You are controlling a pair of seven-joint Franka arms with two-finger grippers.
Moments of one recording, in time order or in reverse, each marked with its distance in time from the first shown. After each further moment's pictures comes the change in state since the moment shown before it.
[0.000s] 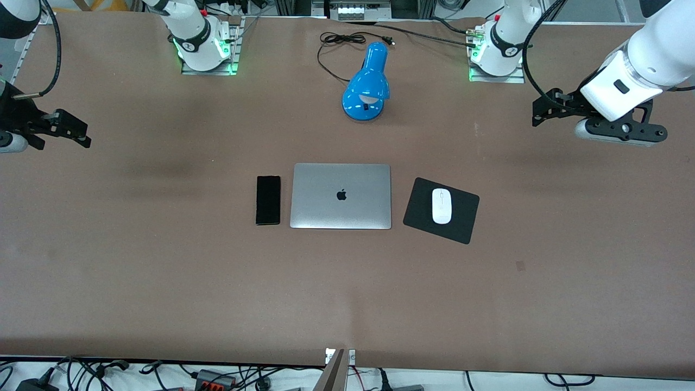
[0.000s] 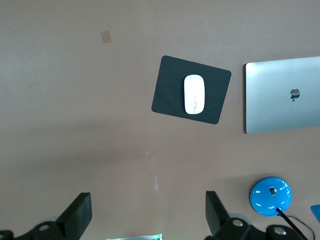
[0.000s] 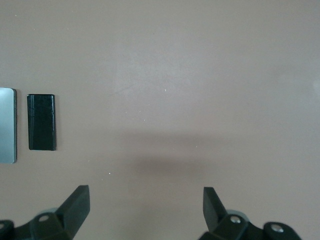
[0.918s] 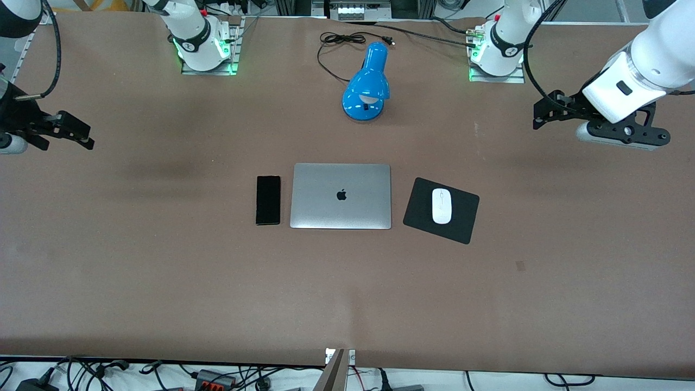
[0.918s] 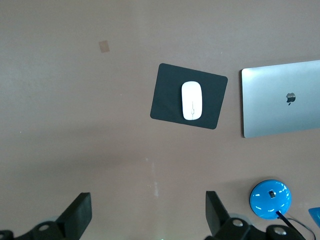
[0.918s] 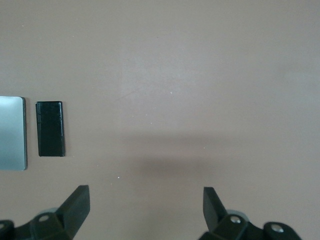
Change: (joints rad) left arm 0.000 0.034 -0.002 0.051 0.000 0.002 0.011; right arm -0.031 0.000 0.049 0.001 0.019 0.007 0.052
